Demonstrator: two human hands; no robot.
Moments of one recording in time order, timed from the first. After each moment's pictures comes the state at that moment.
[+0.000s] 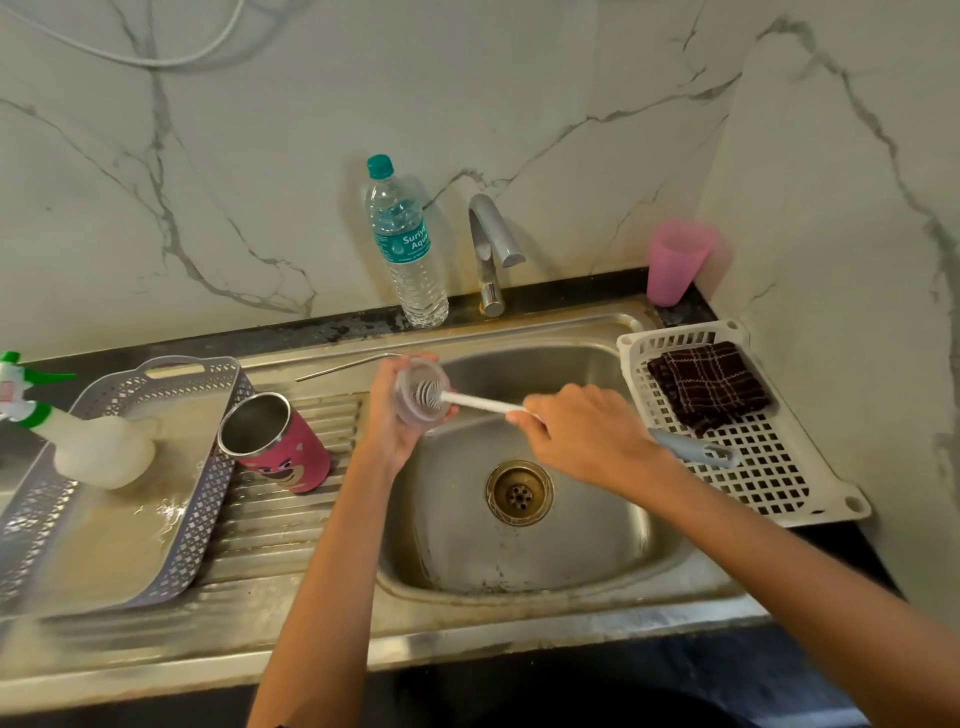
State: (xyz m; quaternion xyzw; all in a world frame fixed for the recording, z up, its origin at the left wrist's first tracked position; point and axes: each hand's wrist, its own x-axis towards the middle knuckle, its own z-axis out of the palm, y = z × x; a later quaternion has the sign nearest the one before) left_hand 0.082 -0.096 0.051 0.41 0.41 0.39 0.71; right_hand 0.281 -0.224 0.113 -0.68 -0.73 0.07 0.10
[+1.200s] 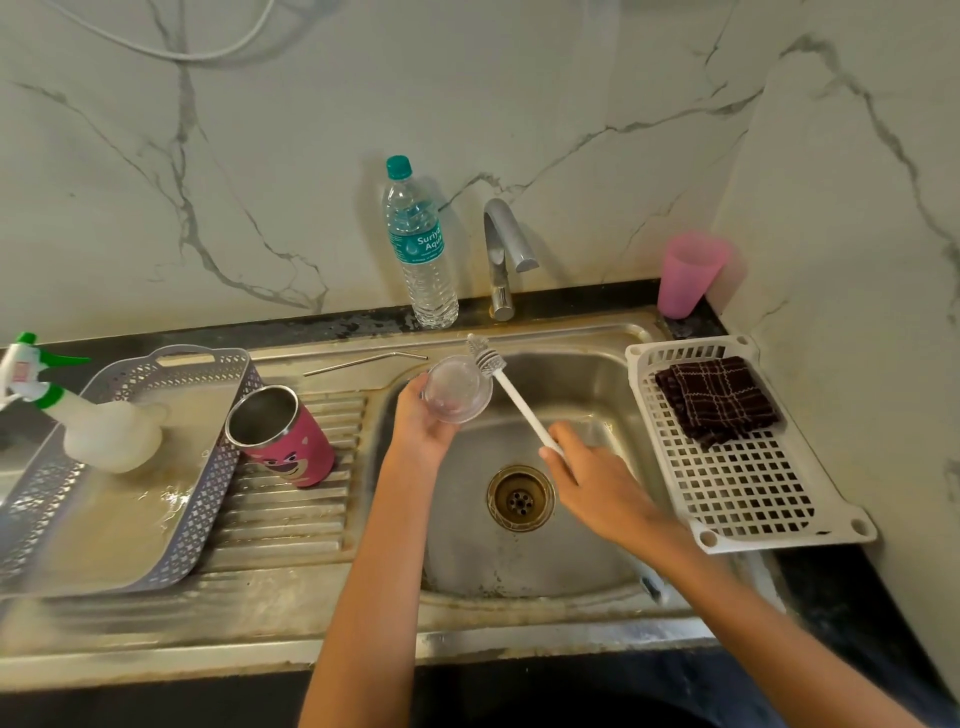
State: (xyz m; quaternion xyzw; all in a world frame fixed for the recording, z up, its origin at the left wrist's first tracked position) left_hand 0.117 -0.105 0.054 0.14 0.46 0.45 0.75; right_hand 0.279 -0.252 0.058 -0.69 -0.64 0.26 0.23
